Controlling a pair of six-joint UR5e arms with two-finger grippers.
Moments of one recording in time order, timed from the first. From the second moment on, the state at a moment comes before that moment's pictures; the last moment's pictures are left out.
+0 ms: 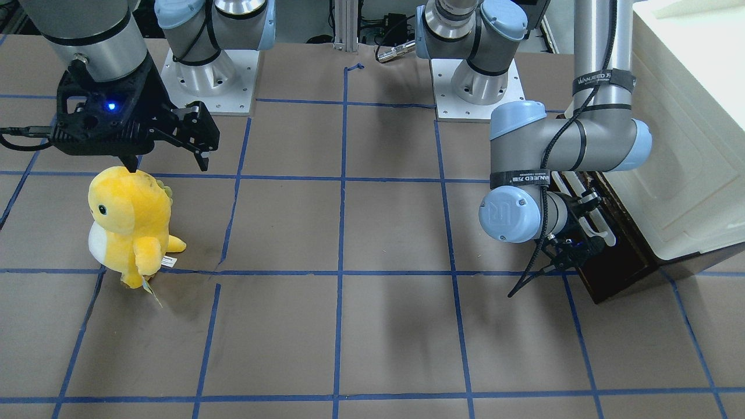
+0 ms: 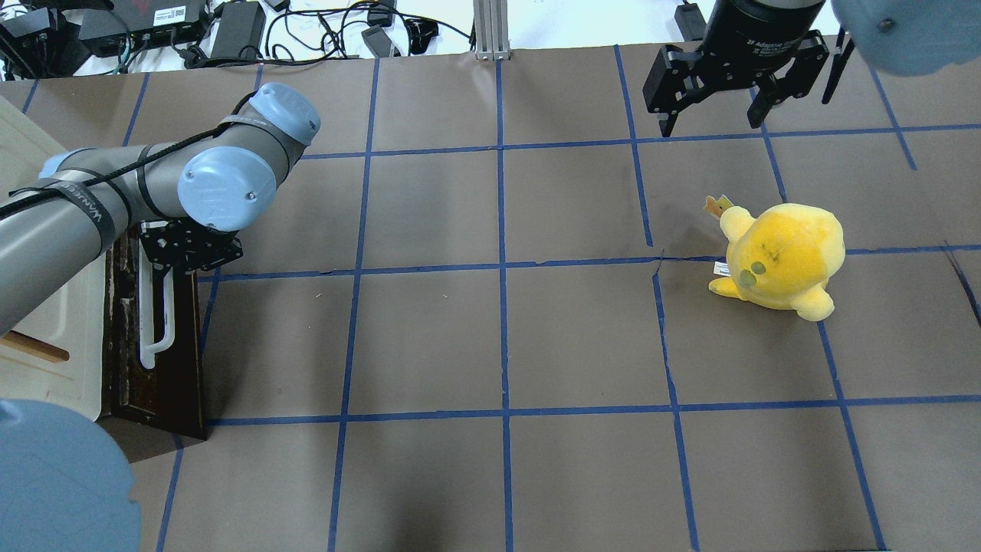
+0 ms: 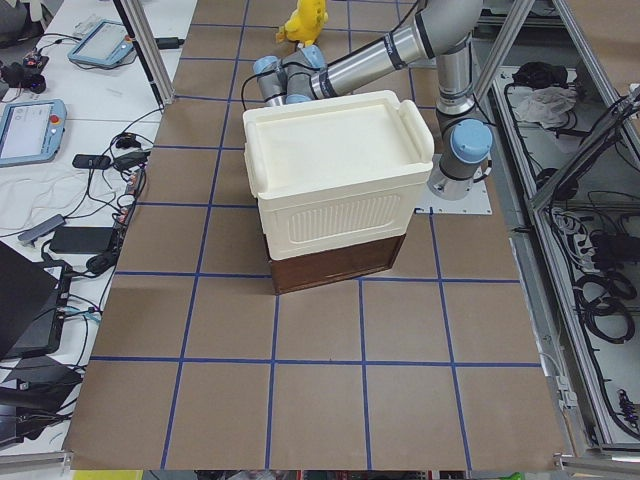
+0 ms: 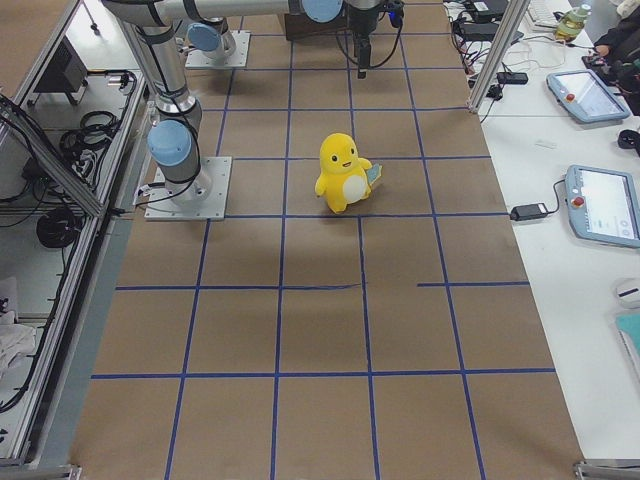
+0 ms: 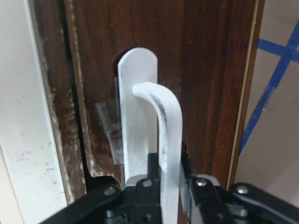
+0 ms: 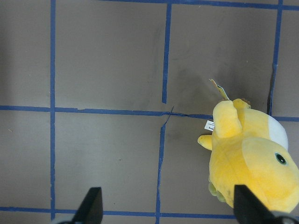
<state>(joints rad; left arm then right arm) -1.55 -1.96 -1.74 -1.52 2.41 -0.56 1.60 -1.48 1.44 -1.57 -1.58 -0.02</state>
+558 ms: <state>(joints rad) -1.55 -1.96 -1.70 -1.58 2.40 -0.58 1.60 -1.48 1.44 -1.57 -1.58 -0.02</state>
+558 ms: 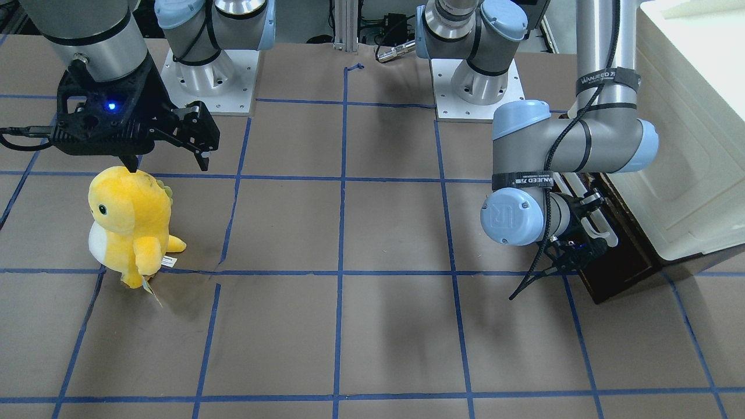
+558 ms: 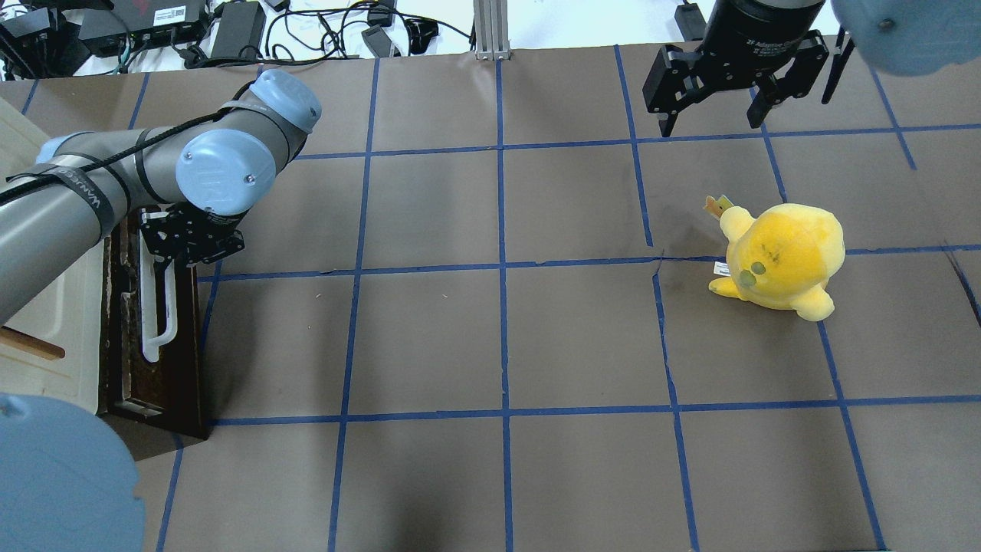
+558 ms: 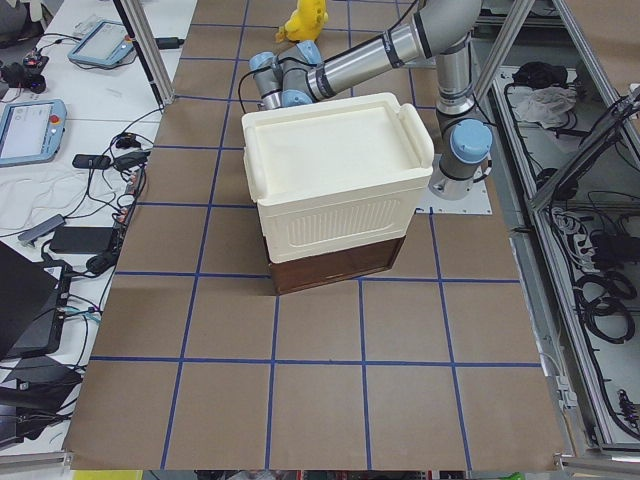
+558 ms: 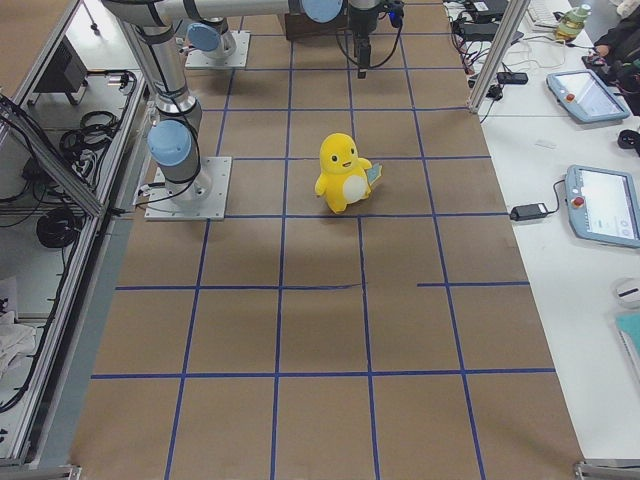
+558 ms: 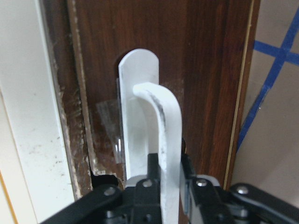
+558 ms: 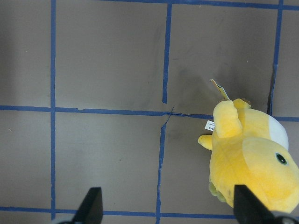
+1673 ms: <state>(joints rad) -1.59 -1.99 -1.68 -1.59 2.38 -0.63 1.60 -1.48 1.44 -1.57 -1.58 -0.02</state>
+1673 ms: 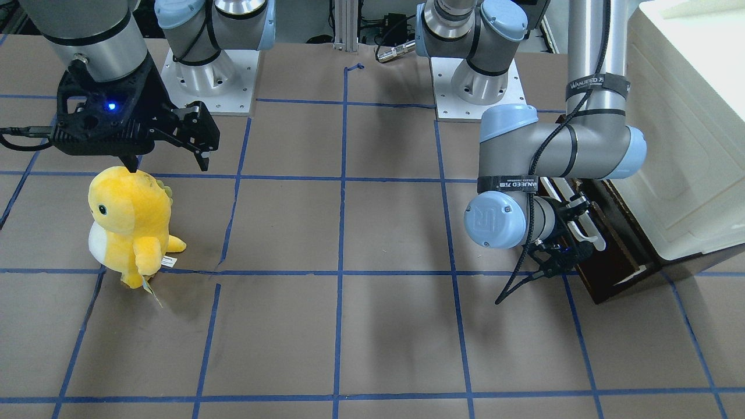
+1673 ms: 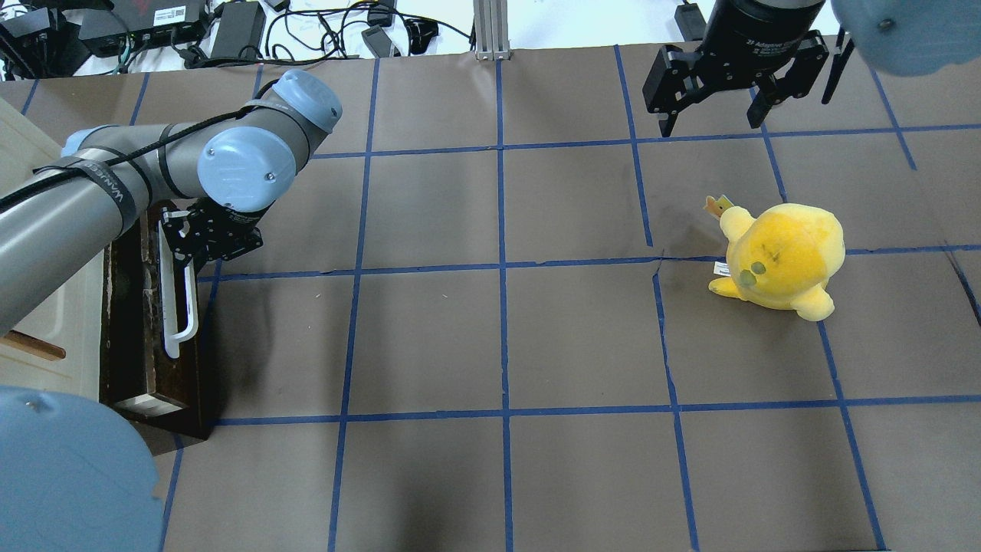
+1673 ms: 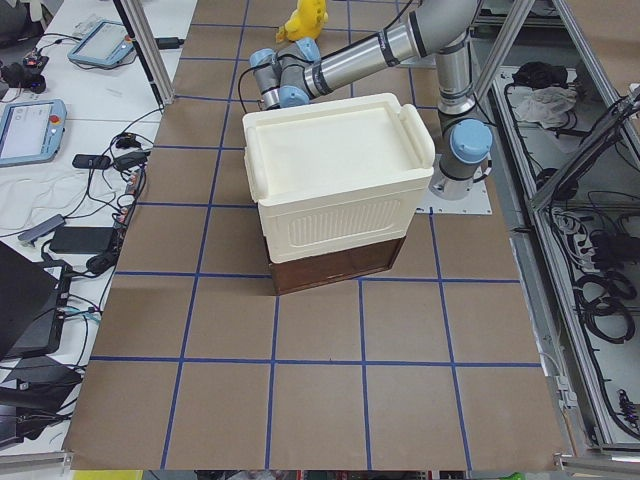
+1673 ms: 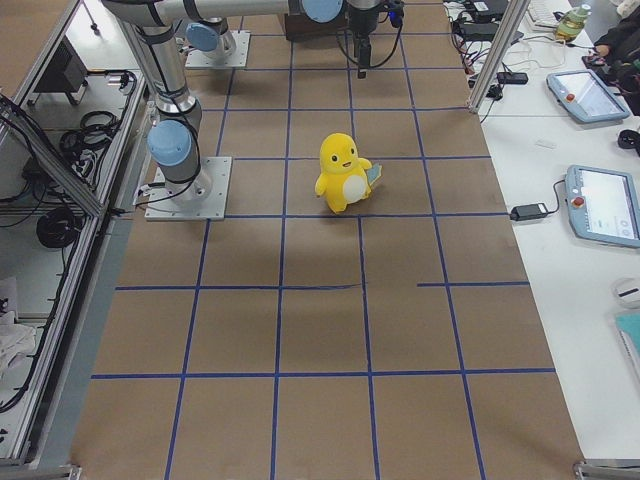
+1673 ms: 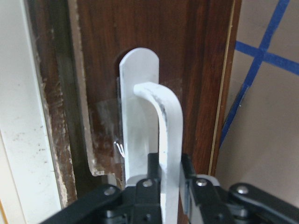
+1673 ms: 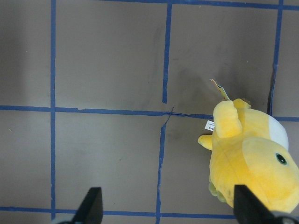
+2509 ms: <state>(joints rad) -1.62 -2.01 -1.63 -1.63 2.37 -0.65 1.60 -1.48 1.44 -1.57 -1.58 -0.02</state>
